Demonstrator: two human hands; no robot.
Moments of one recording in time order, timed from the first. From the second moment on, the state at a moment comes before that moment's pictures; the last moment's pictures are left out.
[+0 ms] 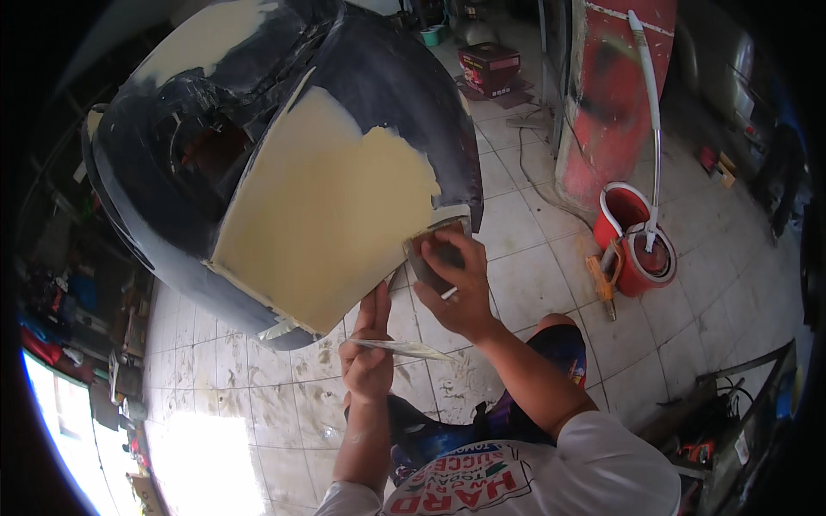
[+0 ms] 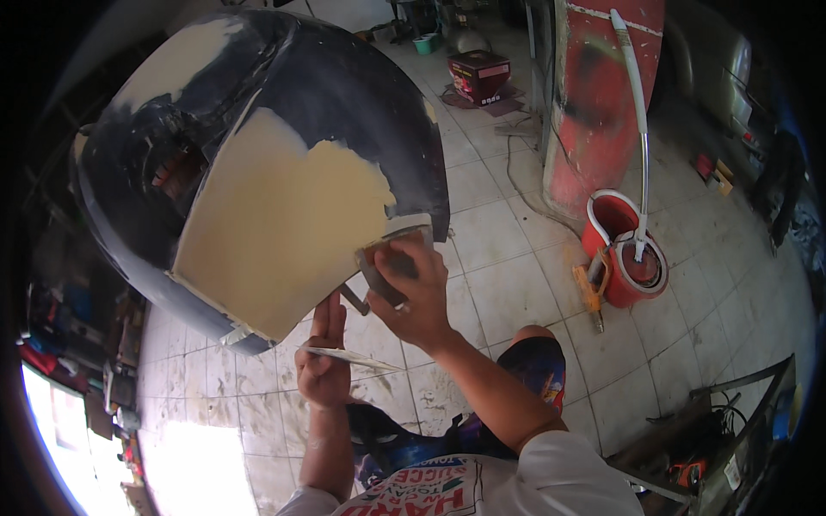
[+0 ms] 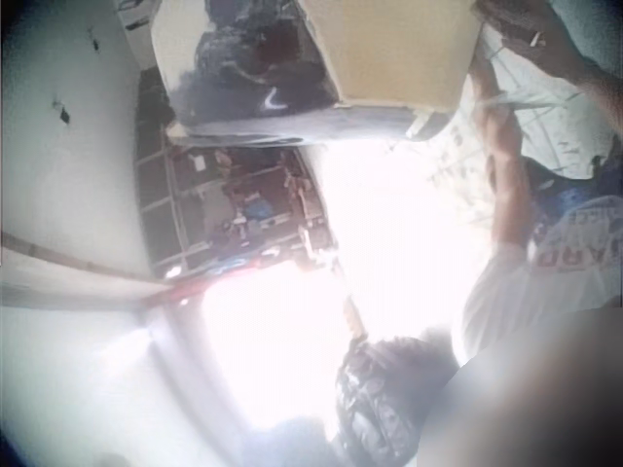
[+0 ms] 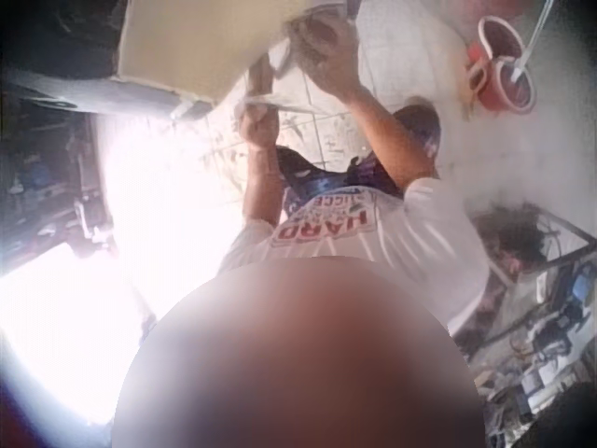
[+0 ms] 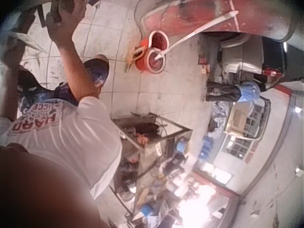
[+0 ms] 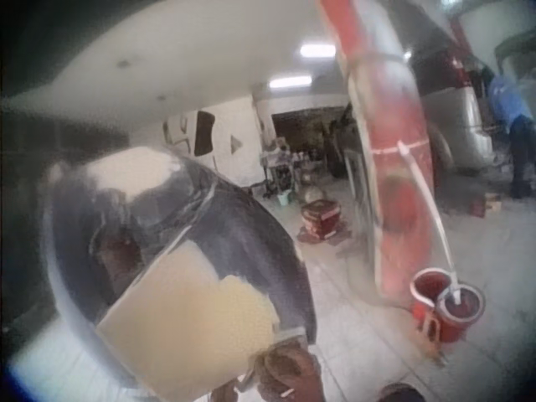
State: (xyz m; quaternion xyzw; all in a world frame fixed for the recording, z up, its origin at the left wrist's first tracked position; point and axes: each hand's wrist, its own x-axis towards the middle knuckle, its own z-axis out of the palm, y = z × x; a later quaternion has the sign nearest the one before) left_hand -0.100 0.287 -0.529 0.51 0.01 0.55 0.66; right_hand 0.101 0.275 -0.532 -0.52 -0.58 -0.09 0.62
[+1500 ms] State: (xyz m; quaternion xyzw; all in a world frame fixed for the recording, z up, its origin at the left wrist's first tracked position) left_hand -0.081 0.222 -0.515 0.72 0.32 0.53 0.31; right_hand 0.139 0.138 -0.565 -0.54 -0.76 0.09 0.36
